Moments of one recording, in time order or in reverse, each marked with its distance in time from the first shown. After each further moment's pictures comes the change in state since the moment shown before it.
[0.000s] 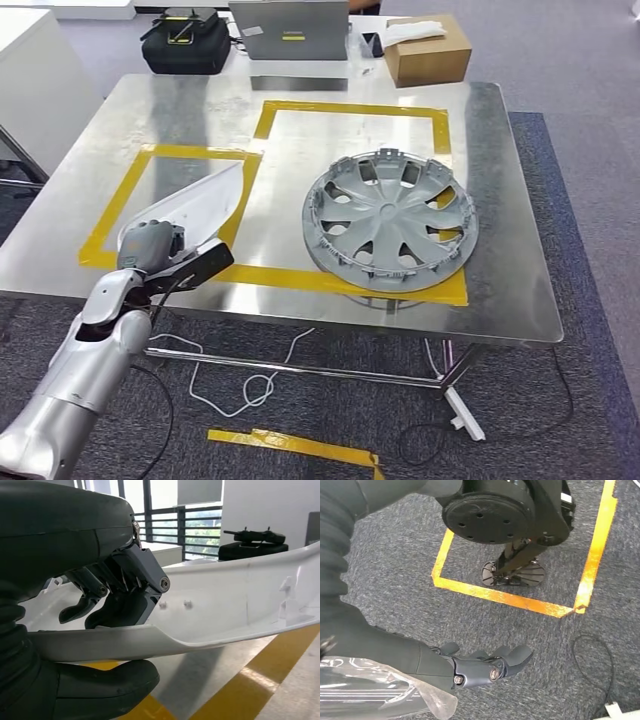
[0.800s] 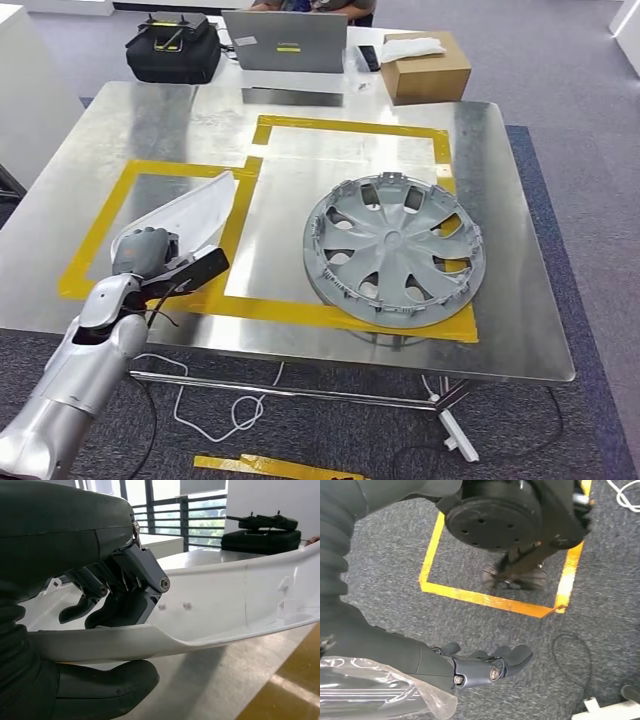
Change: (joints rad) left arm 0.015 0.006 0.002 0.013 -0.016 -0.004 0.026; right arm -0.022 0.001 -0.009 0.033 0.006 -0.016 -0.002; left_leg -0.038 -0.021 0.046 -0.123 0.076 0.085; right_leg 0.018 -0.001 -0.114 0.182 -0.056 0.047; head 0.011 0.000
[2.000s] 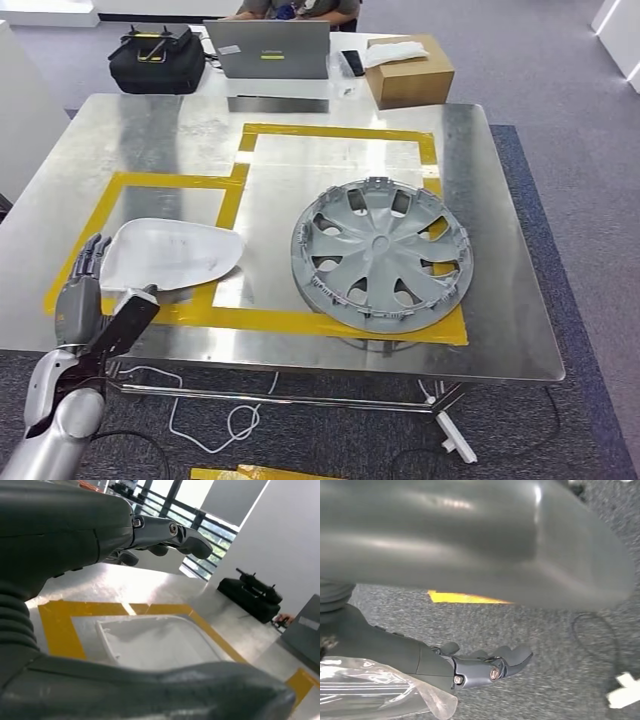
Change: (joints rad) left arm 0.405 0.049 0.201 -0.426 0.274 0.252 -0.195; right arm 0.144 0.000 0.145 -0.119 -0.219 -0.190 0.149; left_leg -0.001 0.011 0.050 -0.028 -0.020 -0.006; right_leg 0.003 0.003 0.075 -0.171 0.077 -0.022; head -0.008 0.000
